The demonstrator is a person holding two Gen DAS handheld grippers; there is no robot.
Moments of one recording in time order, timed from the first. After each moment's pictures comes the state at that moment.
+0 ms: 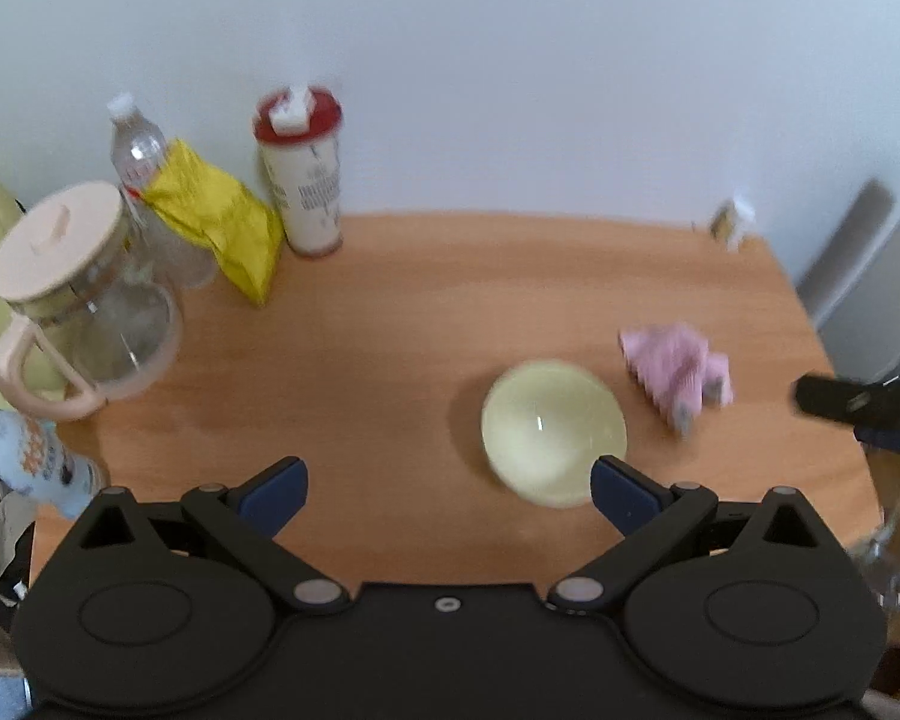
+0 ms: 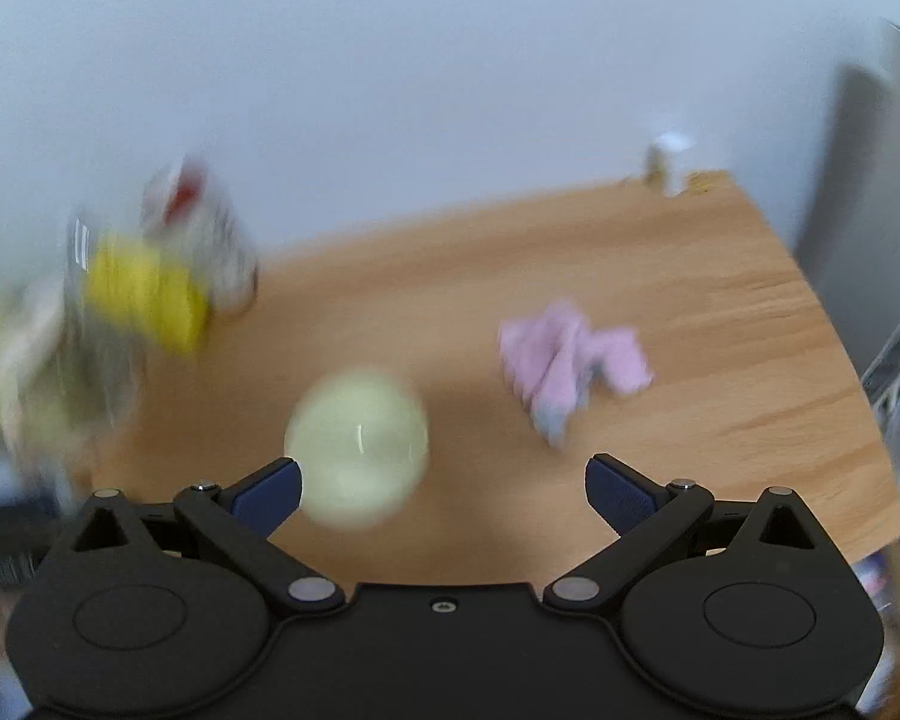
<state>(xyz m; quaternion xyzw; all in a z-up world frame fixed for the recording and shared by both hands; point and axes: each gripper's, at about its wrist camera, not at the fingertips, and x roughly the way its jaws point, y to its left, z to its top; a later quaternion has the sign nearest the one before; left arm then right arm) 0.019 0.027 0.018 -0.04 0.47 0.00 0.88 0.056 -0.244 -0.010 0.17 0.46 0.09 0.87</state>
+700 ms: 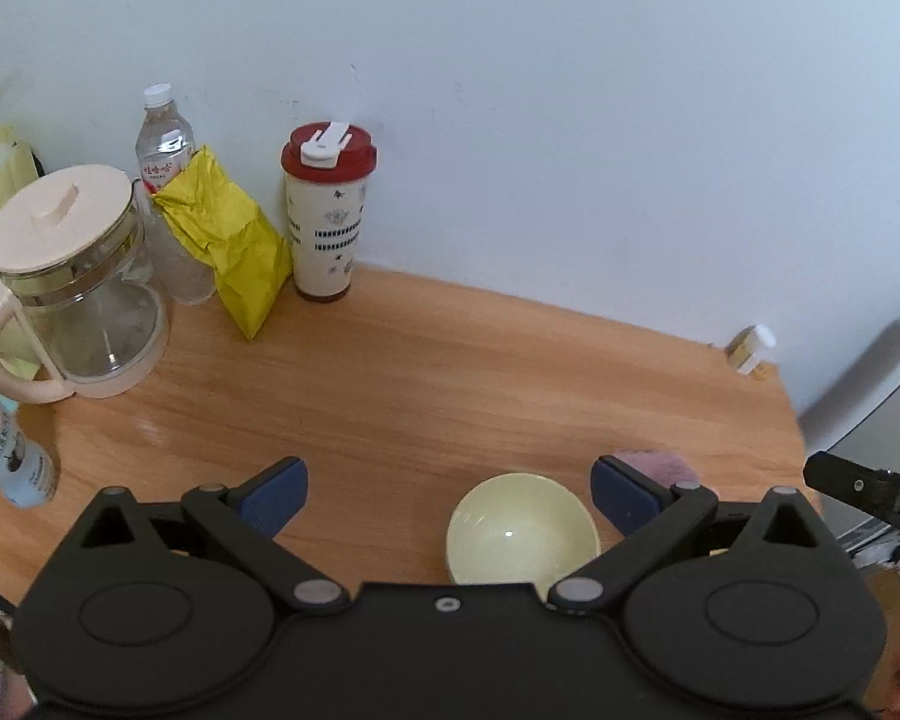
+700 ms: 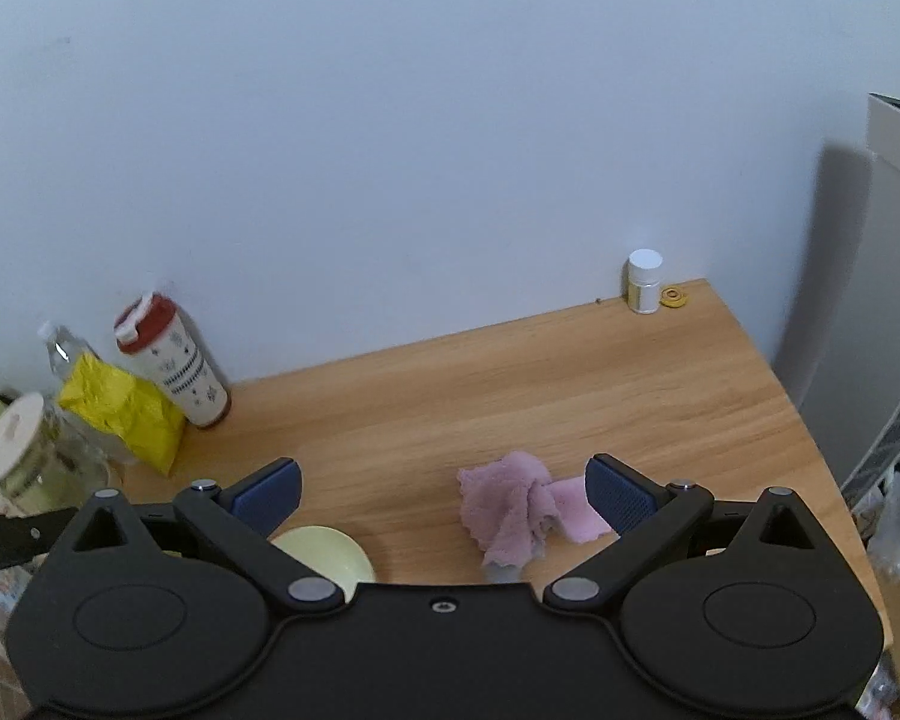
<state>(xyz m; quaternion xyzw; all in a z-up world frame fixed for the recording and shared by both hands) 0.066 0.013 0.012 -0.10 0.43 0.06 0.89 0.109 -0.262 -0.011 0.11 0.41 0.10 0.90</state>
